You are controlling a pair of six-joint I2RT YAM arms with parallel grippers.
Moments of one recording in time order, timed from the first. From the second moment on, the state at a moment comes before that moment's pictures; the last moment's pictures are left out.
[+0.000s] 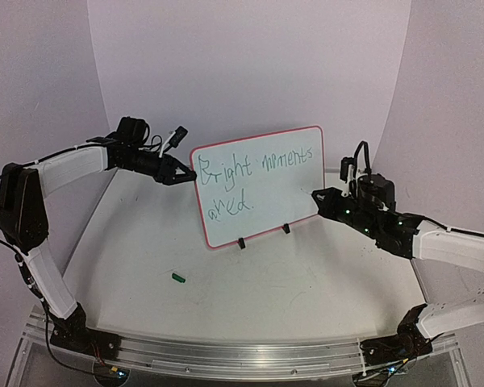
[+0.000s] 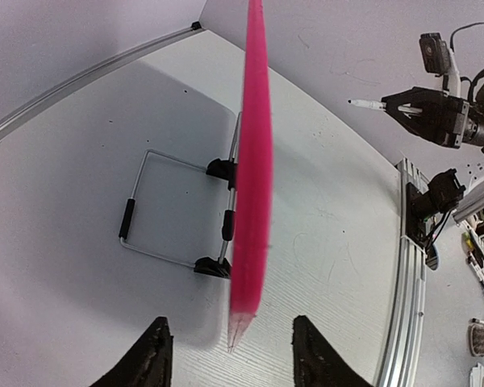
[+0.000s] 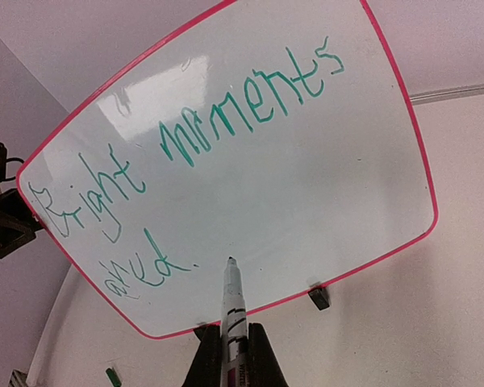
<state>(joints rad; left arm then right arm) -0.34 1.74 1.47 -0.45 0.86 0.16 0.67 1.19 0.73 0.15 0.18 0.59</state>
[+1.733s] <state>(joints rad) -0.66 1.43 0.54 0.08 0.37 -0.44 0.72 1.15 0.65 -0.01 0.02 0.61</state>
